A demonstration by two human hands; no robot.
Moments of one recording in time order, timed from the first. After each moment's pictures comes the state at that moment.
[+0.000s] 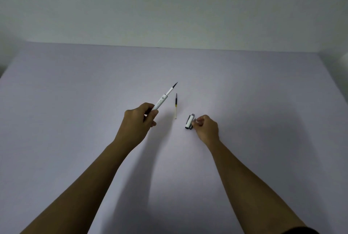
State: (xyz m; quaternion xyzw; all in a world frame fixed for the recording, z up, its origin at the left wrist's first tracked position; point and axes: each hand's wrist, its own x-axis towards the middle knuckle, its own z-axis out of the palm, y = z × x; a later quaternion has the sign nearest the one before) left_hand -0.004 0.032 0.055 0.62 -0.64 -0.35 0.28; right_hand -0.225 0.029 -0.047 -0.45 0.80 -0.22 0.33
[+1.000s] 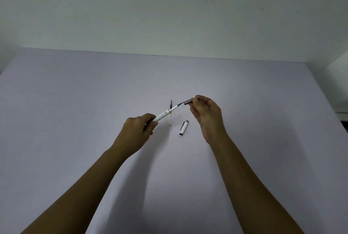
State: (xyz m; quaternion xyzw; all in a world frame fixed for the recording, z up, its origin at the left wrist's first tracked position) left_hand -0.009 0.033 0.053 0.58 -0.73 -0.29 0.22; right_hand -0.217 0.021 0.066 -0.21 0.53 -0.59 0.57
